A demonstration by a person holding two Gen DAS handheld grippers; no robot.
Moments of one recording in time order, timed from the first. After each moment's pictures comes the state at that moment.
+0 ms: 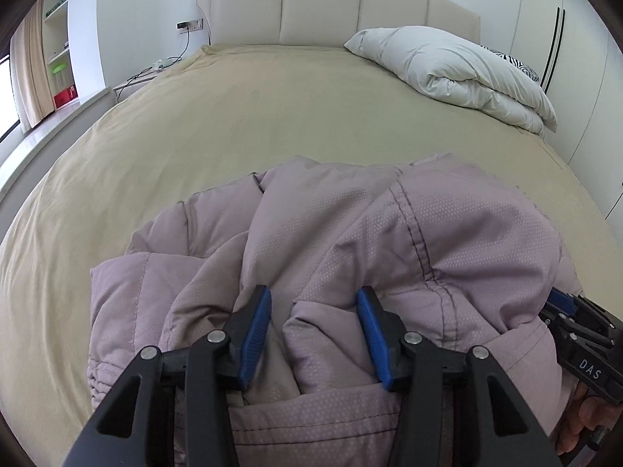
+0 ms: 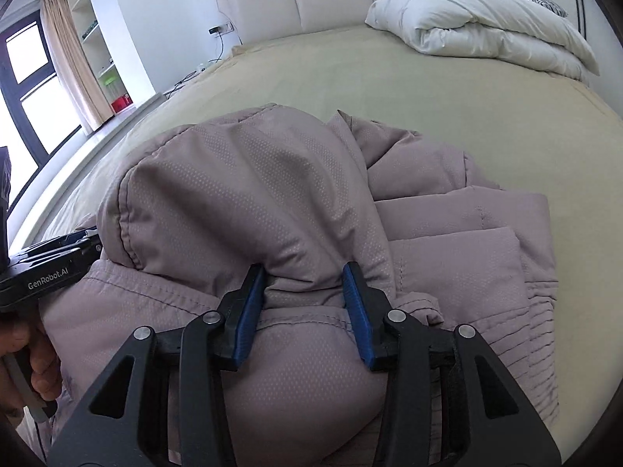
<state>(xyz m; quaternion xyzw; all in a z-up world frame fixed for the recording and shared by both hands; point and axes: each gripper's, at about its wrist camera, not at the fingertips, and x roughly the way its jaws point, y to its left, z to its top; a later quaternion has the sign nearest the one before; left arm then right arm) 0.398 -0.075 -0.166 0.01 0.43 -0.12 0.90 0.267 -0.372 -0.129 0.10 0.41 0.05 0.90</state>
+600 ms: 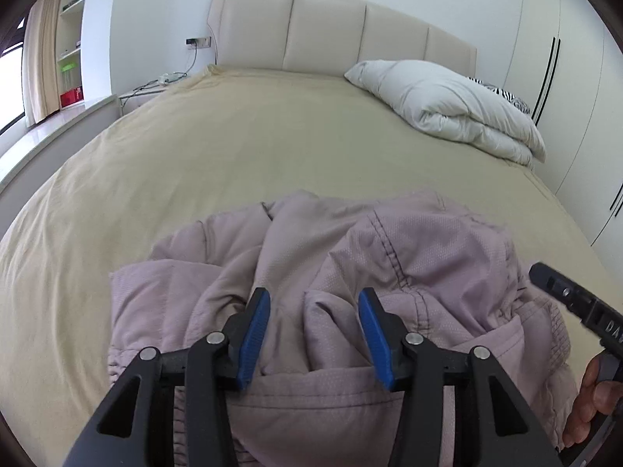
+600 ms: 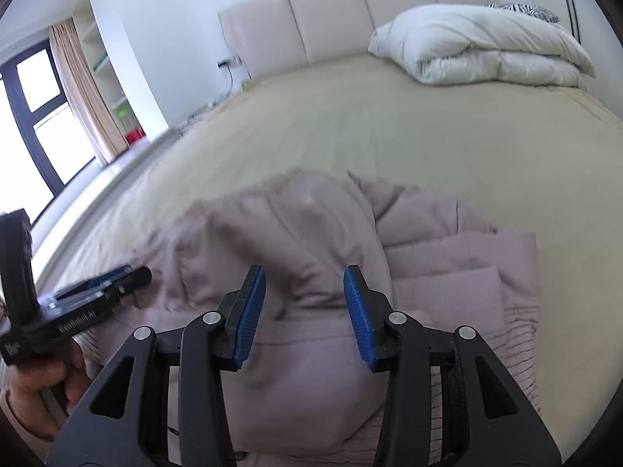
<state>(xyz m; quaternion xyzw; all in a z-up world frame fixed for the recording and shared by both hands) 0.375 -0.052 -0.133 -0.03 0.38 -0.12 0.92 0.257 -0.376 -0.081 0.13 0.34 0.06 0.93</state>
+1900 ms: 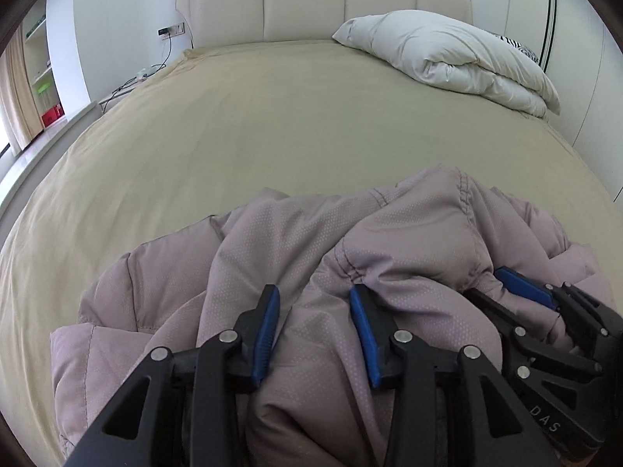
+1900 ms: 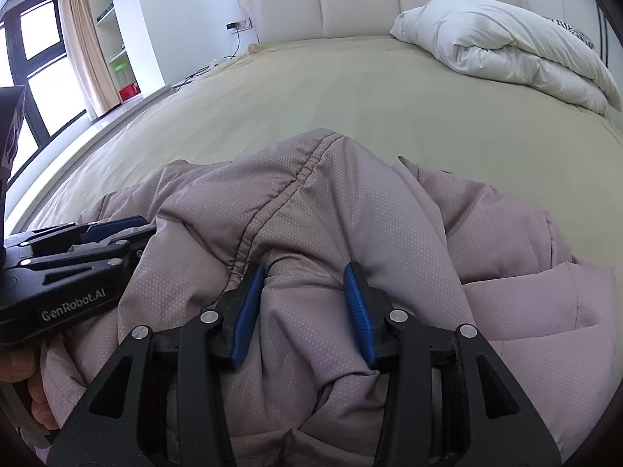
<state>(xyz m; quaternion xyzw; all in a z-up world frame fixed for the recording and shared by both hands) 0.451 -0.114 -0.184 0.05 0.43 -0.12 0.89 0.322 -0.335 -0.166 0.05 0.40 0.06 0.91</state>
